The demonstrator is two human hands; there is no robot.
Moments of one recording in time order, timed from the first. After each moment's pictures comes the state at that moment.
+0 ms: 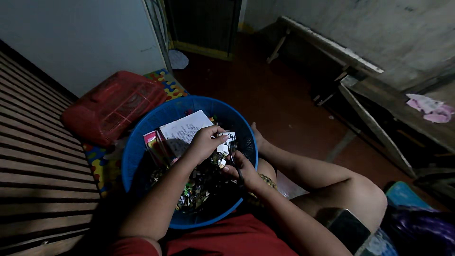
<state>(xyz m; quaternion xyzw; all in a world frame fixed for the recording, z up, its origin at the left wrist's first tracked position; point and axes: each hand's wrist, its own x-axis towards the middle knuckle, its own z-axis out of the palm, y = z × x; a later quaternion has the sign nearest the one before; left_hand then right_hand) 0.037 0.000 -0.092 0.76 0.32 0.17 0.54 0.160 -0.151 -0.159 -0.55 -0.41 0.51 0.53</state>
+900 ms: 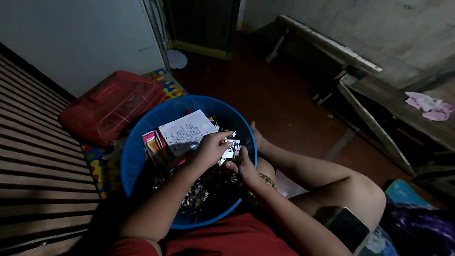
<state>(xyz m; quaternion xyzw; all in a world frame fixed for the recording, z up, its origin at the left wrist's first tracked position) 0.045 -0.017 -0.093 0.83 0.30 0.13 0.46 0.156 -0.148 -0.164 -0.54 -0.37 0.47 0.60</state>
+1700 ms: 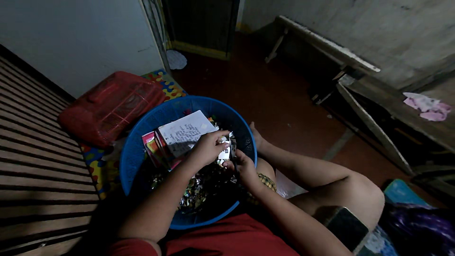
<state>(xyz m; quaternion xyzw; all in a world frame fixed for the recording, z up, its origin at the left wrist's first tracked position) 0.042 -0.009 -0.086 0.83 0.32 0.07 0.45 0.153 -0.148 -0.155 -0.64 -0.39 0.40 0.54</state>
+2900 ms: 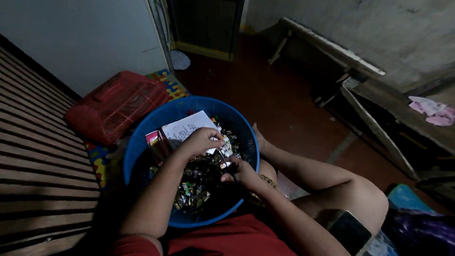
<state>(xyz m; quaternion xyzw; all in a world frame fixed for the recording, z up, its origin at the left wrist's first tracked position) 0.023 0.025 -0.088 0.80 0.28 0.06 0.52 0.163 -0.150 -0.153 -0.59 -0.48 0.51 0.40</state>
